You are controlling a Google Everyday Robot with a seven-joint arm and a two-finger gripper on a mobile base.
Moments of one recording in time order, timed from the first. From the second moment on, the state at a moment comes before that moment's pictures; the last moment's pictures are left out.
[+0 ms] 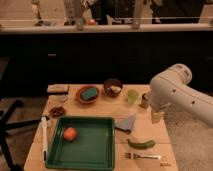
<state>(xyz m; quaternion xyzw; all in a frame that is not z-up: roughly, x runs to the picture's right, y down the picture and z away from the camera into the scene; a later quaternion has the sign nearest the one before) 0.219 0.094 0.678 -0.23 0.01 -0.06 0.97</state>
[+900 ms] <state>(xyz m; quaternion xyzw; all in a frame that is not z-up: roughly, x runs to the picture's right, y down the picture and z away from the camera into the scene) 0.127 0.061 0.718 -0.30 -0.05 -0.04 0.95</state>
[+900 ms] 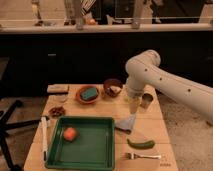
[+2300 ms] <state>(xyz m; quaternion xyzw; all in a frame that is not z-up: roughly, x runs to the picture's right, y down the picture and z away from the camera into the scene) 0.081 0.040 0.731 -0.28 -0.06 -0.04 0.96</state>
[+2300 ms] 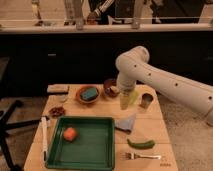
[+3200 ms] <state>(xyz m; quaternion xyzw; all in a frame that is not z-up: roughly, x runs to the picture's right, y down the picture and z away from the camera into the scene) 0.010 0.026 0.766 -0.28 -0.11 0.01 0.95</state>
